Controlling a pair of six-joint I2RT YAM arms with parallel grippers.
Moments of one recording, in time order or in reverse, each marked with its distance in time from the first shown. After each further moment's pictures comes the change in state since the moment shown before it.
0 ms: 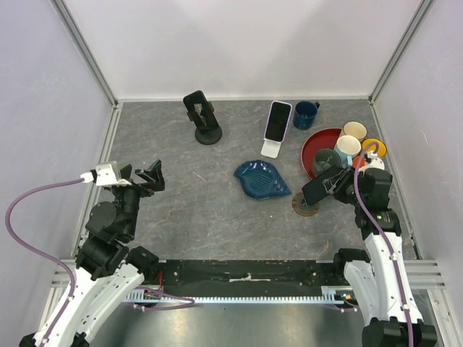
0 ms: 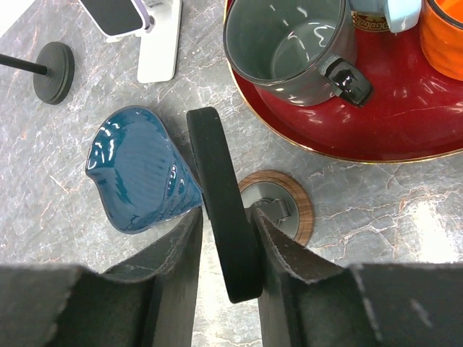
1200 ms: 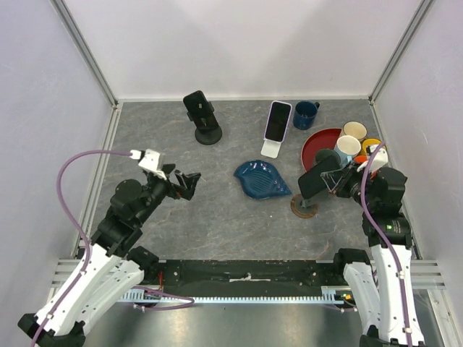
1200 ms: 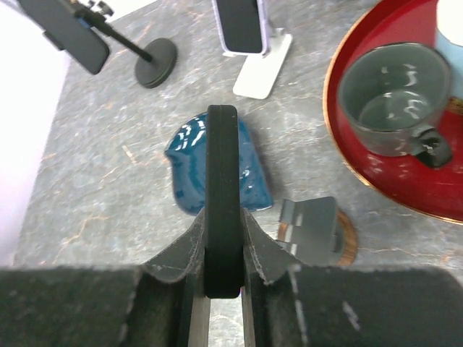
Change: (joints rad) left arm 0.000 0.209 0.000 0.010 0.455 0.017; right arm 0.001 -0.098 0.147 -0.049 -0.173 -0.101
